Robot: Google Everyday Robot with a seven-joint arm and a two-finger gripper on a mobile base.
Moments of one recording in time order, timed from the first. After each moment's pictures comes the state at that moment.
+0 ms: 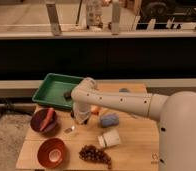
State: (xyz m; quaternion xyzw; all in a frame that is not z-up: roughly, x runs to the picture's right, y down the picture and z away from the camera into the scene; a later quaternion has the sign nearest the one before) arm -0.084 0.161 0.812 -0.29 -0.20 -0.30 0.89
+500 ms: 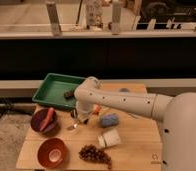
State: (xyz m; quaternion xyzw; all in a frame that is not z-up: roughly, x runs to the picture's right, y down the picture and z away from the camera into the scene) arm -0.070 0.150 0.818 -0.28 -0.19 -0.28 0.90
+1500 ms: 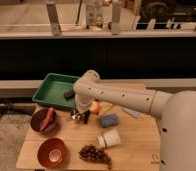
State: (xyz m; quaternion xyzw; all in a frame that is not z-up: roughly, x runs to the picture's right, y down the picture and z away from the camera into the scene) arm -0.087 0.107 0.822 -0.24 -0.18 -0.27 0.91
